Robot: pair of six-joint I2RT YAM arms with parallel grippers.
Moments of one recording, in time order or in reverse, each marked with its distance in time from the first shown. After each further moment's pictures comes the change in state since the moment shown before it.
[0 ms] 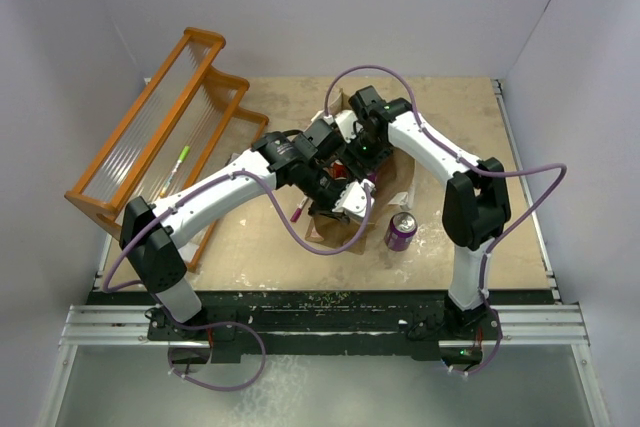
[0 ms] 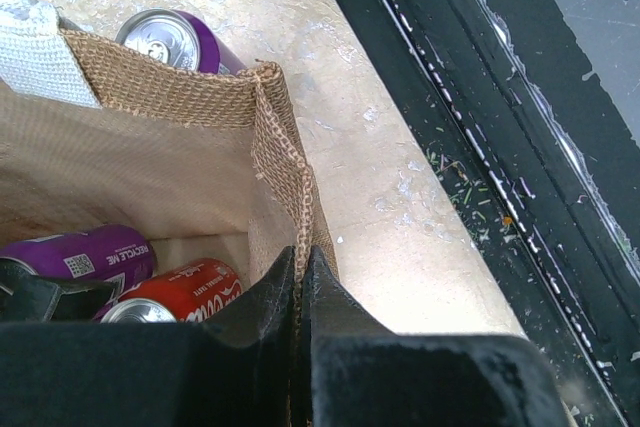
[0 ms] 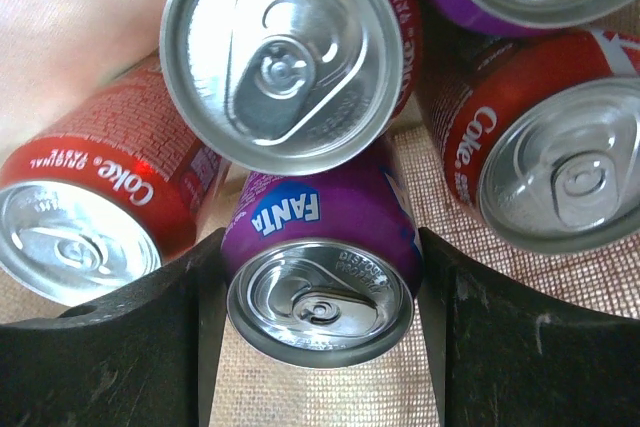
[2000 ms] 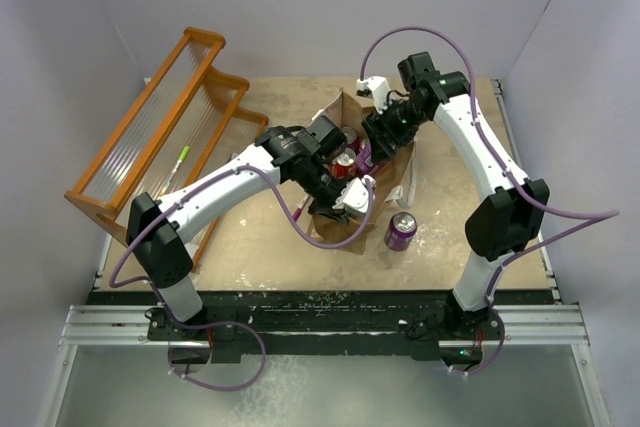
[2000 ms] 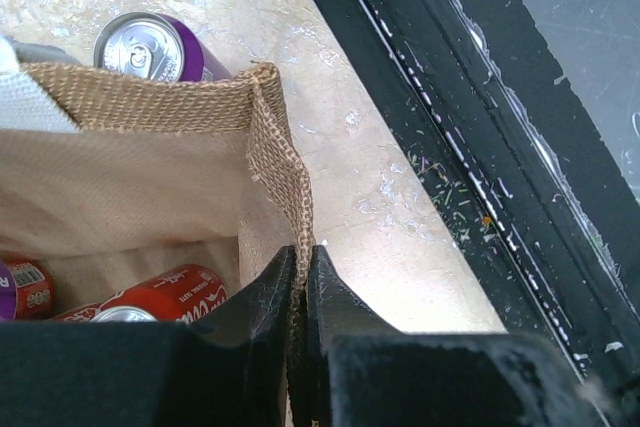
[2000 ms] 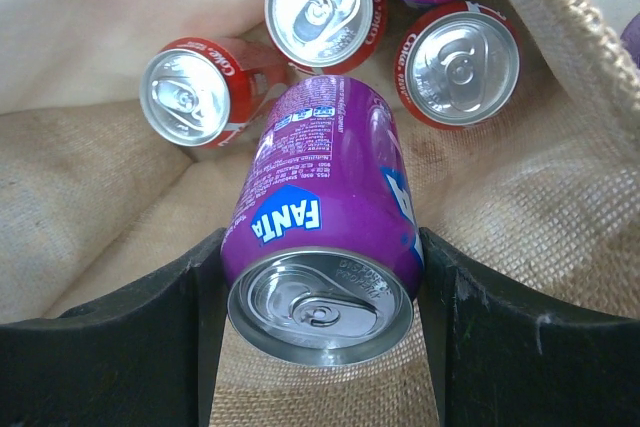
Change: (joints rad) left arm 0.011 0.044 0.061 -0.075 0.048 0.012; right arm -0.179 -0.134 0.178 -0.195 -0.307 -0.161
